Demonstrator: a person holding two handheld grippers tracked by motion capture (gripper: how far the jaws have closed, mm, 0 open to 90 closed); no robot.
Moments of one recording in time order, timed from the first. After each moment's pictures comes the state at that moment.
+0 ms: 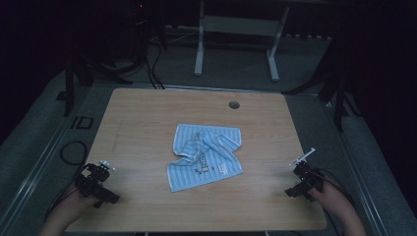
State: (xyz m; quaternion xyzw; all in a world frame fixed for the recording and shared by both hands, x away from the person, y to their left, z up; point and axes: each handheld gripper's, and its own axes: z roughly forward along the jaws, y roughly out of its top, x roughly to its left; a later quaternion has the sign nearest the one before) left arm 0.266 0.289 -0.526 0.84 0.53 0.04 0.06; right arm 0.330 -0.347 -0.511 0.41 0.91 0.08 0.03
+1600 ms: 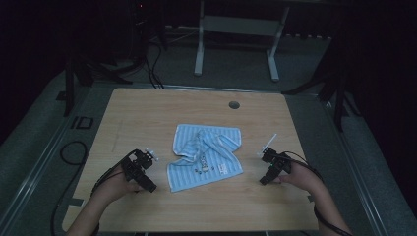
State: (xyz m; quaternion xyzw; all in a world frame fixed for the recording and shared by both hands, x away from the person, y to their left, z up) left arm 0.319 0.179 -0.516 0.90 0.42 0.05 0.08; right arm 0.383 -0.257 -0.516 0.33 0.94 0.06 -0.03
